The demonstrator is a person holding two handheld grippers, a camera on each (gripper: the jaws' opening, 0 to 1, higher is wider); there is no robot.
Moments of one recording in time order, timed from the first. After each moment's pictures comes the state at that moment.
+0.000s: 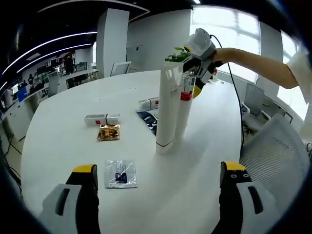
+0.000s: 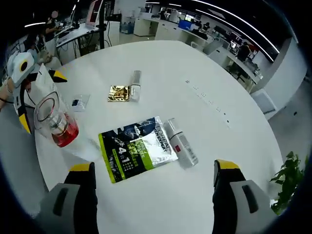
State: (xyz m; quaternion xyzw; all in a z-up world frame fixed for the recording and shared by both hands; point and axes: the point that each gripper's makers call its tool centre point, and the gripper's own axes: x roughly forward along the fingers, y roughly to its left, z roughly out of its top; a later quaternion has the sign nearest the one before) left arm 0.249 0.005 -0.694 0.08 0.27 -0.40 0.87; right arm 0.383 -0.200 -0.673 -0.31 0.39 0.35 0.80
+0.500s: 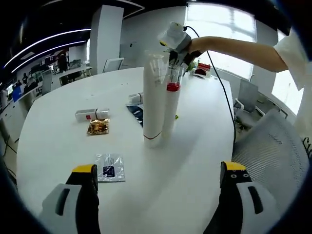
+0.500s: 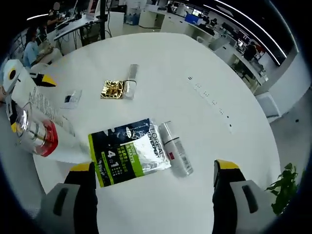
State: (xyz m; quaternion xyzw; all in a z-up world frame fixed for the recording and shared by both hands) left arm 0.233 -0.005 -0.702 0.09 0.28 -0.42 0.86; right arm 0.424 -0.197 -0.686 -0.34 0.41 0.36 0.77
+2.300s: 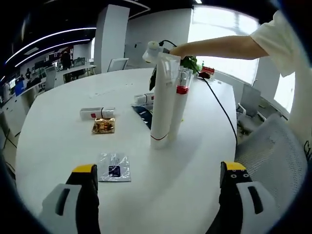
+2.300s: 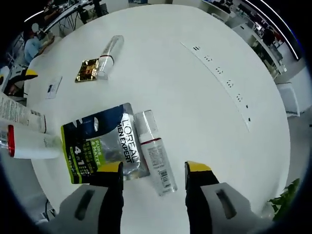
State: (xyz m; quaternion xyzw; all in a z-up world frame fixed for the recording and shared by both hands) left arm 0.240 0.006 -0.701 0.06 0.28 -0.40 0.87; right arm 0.477 -0.217 -0.749 -0.35 0.51 0.39 0.68
